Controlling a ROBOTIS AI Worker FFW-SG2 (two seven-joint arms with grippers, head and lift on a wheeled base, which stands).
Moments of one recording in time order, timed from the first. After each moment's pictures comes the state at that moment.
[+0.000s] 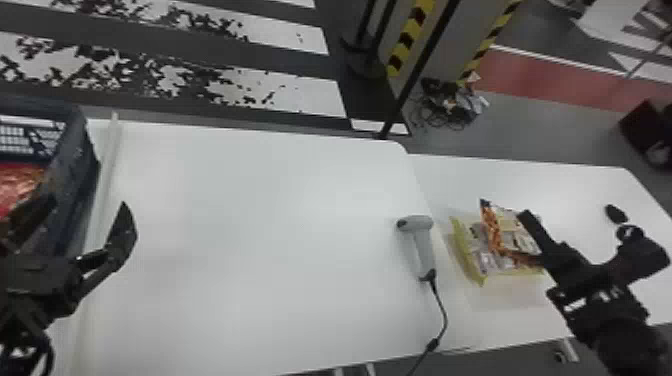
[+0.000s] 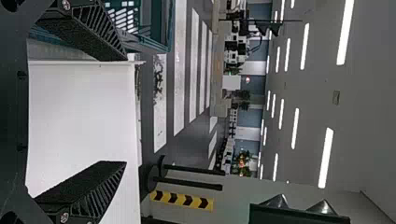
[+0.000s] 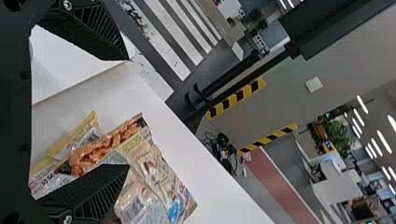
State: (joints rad) left arm 0.43 0.07 -0.07 -1.82 0.07 -0.08 -0.11; right arm 0.22 -0.28 -0.77 -1.58 -0.76 0.51 0.21
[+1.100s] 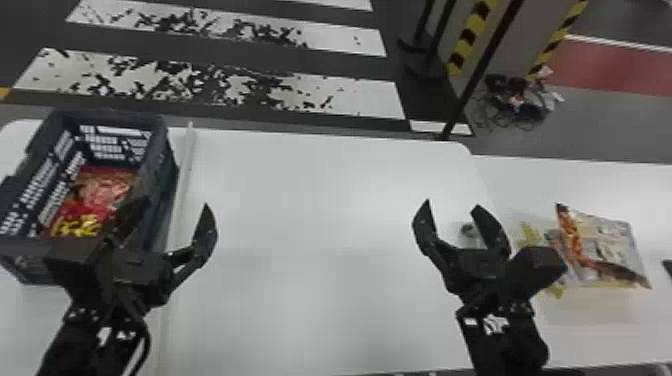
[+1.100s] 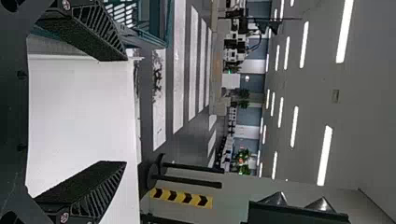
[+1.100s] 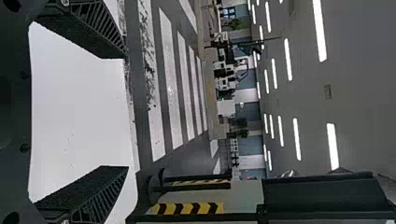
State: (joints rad) left arm 0.44 0.07 -0.09 -1.83 0.07 -0.08 -0.10; right arm 0.46 -0.17 -0.03 -1.78 -0.28 -0.20 0.00
